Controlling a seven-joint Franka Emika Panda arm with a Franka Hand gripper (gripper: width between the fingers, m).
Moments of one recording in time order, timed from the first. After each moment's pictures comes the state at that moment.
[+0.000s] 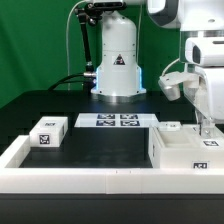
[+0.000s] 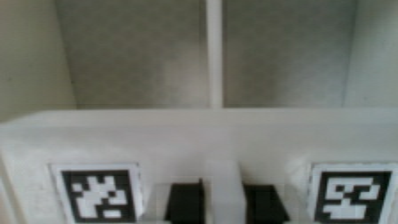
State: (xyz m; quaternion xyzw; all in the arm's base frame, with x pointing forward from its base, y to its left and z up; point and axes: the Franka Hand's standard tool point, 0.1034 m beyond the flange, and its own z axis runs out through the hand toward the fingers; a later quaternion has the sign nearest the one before) arm 0.577 0.110 0.056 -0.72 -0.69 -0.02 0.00
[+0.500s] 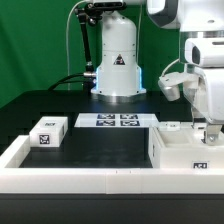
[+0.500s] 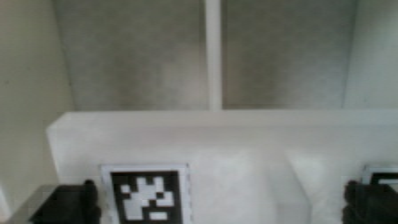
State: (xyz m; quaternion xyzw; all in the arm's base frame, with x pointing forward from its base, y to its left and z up) arm 0.577 0.110 0.056 -0.72 -0.69 -0.02 0.00
